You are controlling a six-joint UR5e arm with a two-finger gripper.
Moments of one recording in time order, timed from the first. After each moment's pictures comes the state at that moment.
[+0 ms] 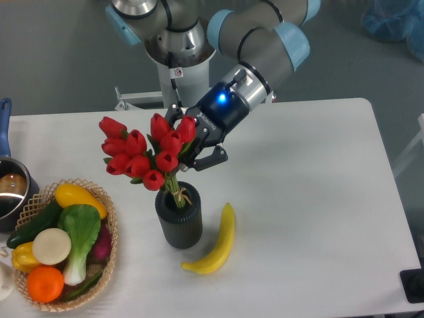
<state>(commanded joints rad) 2.64 -1.68 -1.83 -0.84 0.27 1.12</state>
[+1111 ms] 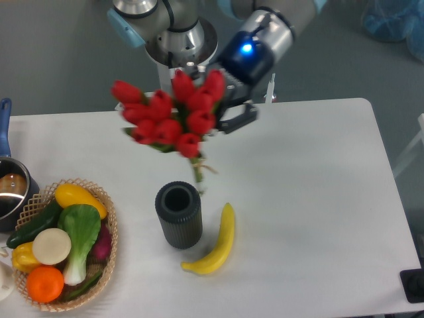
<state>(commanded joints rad) 2.88 -1.65 -1.77 -0.84 0.30 0.99</state>
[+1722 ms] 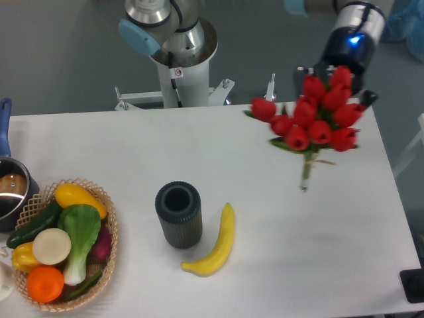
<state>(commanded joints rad) 3.07 -1.76 -1.73 -0.83 0.30 1.15</state>
